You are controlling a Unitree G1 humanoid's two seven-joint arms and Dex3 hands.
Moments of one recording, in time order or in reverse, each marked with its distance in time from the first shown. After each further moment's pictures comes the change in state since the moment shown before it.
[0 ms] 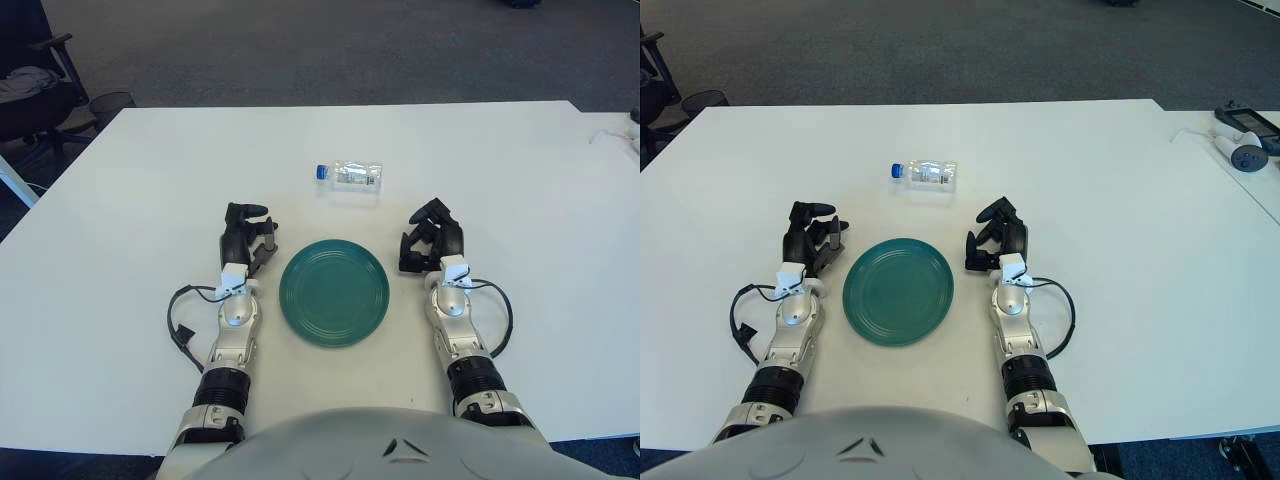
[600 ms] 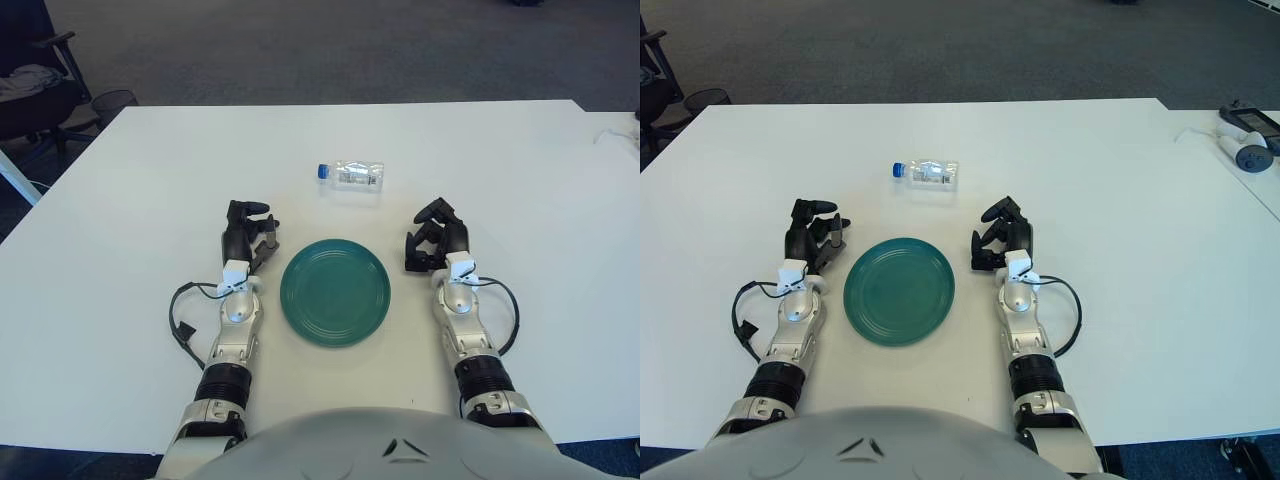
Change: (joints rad) left arm -0.032 -0.006 0.003 0.035 -0.003 -0.015 0.000; right arm -0.024 -0.090 -0.019 -0.074 -0.008 0.079 0.040
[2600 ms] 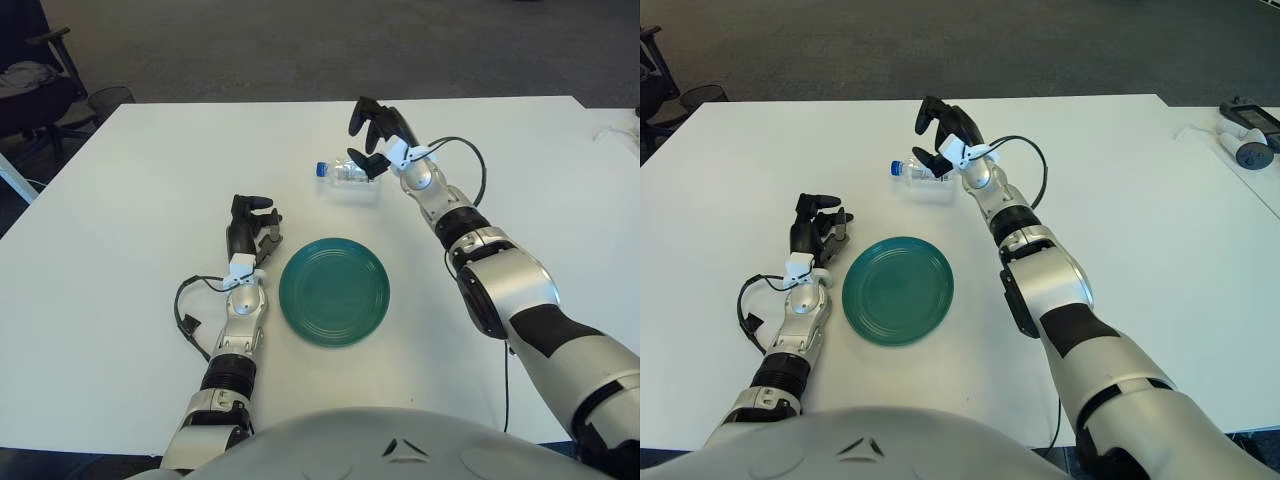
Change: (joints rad) left arm -0.033 -0.015 -0.003 0.035 0.014 -0.013 0.039; right arm -0.882 -0.012 0.267 0.782 -0.247 -0.160 0.044
